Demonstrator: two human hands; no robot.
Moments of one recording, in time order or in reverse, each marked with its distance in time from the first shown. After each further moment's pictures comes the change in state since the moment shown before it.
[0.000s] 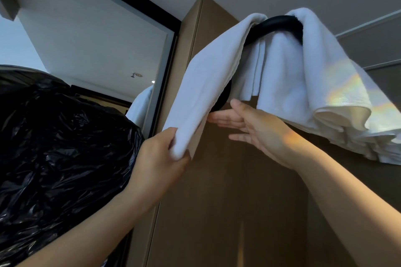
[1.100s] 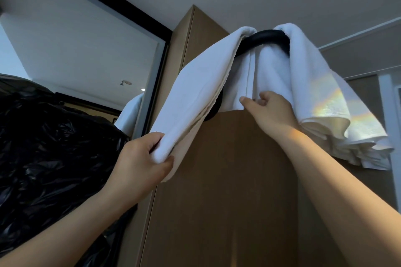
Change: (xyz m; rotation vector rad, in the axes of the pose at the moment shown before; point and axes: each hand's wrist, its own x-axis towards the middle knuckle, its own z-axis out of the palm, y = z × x) left_hand 0.016 -0.021 -0.014 -0.078 -0.061 0.071; right_hand 0.038 0.008 -0.043 -0.324 0.744 0.181
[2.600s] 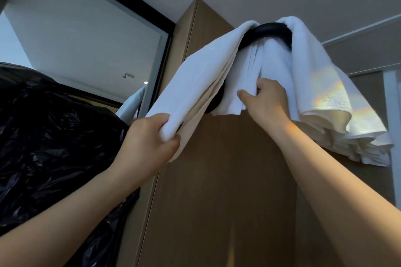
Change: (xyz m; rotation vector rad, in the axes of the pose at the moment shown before) left_hand 0.007 0.031 -0.007 0.055 0.030 0.020; right_hand 0.002 -0.008 0.010 -0.076 0.145 -0.225
